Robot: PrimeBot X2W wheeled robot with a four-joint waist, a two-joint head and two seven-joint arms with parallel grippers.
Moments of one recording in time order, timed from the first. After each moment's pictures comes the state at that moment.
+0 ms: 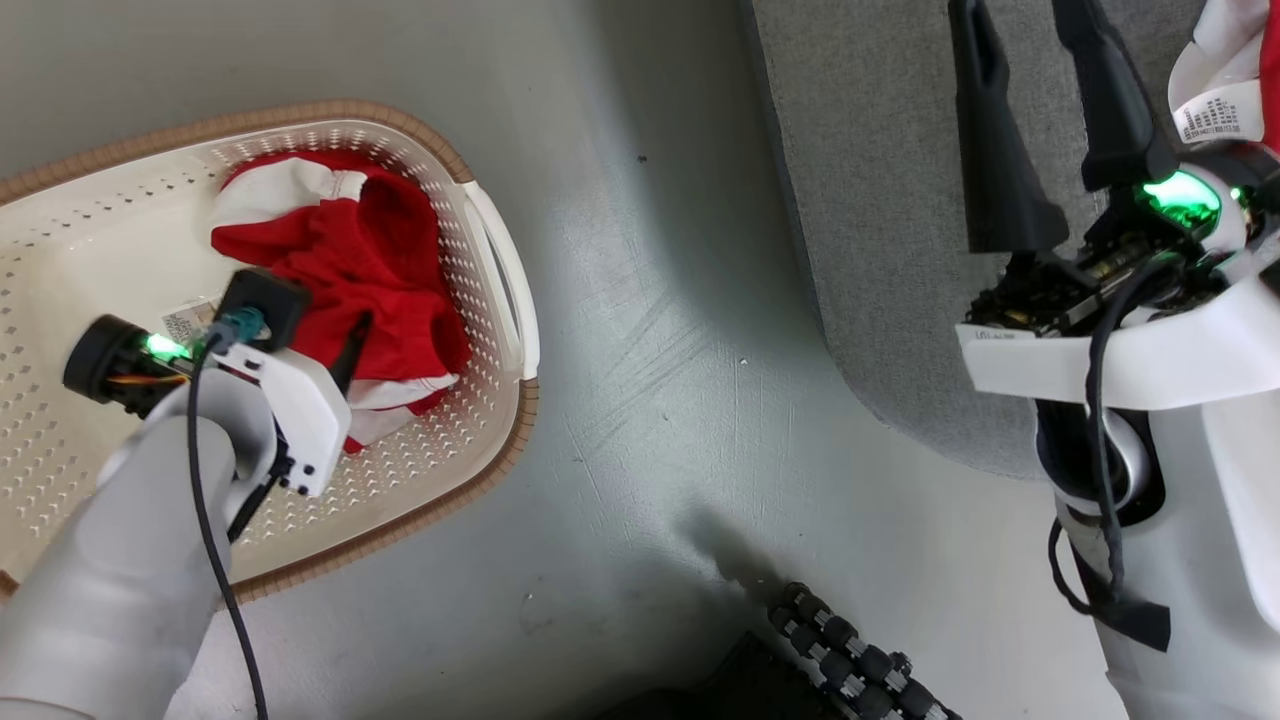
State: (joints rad) left arm -0.82 0.26 -0.59 0.82 -0.33 -0.13 -0.03; right arm -0.53 -0.05 0.15 -0.21 0.33 0.13 -0.26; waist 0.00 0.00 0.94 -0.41
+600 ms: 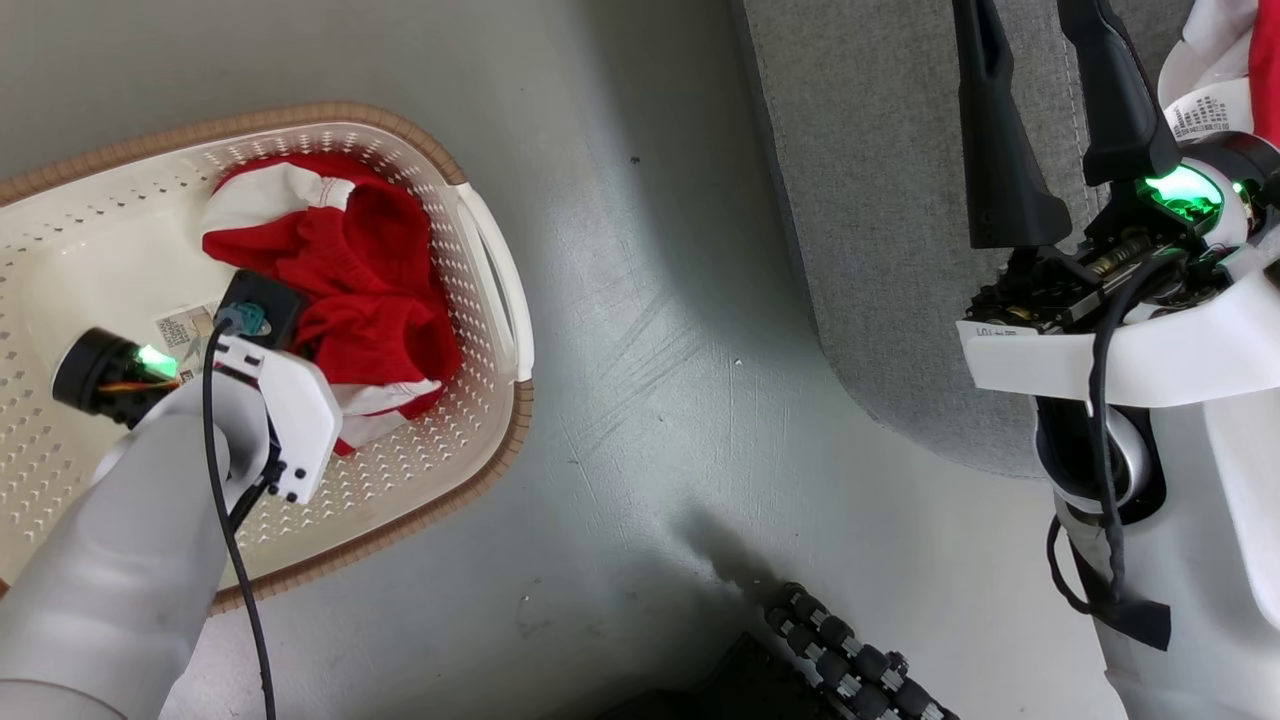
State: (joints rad) left arm -0.87 0.25 -0.65 0.94 -0.36 -0.13 0.05; right arm -0.55 -0.05 0.15 -0.21 0.34 0.13 -0.26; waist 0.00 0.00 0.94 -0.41
